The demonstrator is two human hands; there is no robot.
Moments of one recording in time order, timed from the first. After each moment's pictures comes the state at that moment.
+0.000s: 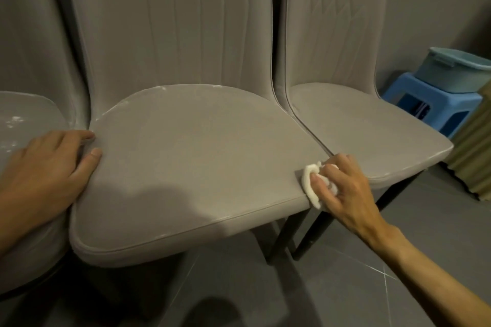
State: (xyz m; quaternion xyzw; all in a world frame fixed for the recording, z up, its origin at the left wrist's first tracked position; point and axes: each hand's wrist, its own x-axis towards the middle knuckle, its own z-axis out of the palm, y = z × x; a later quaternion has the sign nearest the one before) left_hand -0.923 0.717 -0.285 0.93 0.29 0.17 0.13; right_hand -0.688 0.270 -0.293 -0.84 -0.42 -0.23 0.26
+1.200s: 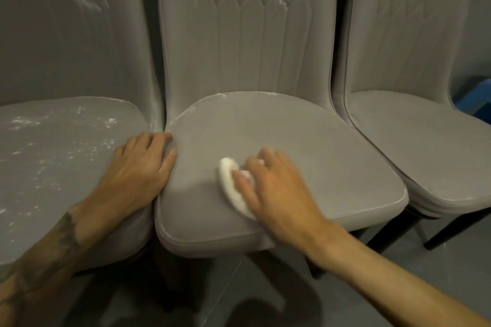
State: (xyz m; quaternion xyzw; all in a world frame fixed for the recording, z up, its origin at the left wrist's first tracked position) left_hand -0.930 0.698 -0.265 0.94 0.26 0.17 0.10; right_hand -0.812 0.463 -0.243 -0.85 -0.47 -0.13 0.19
